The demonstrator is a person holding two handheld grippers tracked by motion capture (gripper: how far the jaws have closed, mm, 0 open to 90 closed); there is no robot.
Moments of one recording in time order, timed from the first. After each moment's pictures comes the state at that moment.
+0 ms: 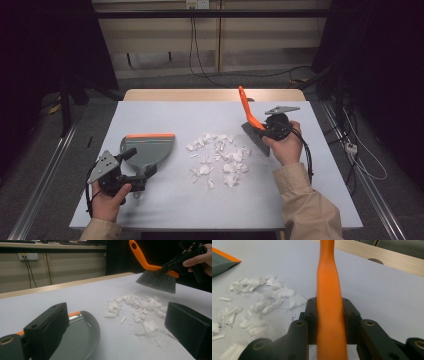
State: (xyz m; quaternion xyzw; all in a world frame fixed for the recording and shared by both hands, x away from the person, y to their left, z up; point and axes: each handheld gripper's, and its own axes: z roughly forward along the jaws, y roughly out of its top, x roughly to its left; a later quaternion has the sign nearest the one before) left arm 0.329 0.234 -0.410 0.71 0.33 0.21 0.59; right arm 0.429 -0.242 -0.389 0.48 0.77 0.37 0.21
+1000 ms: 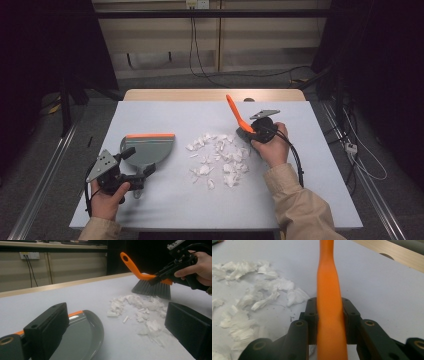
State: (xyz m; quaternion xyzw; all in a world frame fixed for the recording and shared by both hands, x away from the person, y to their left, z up) left arm 0.333 0.237 -0.412 0.70 0.33 0.21 0.59; right arm 0.439 -0.209 -0.413 0.46 0.80 0.31 0.22
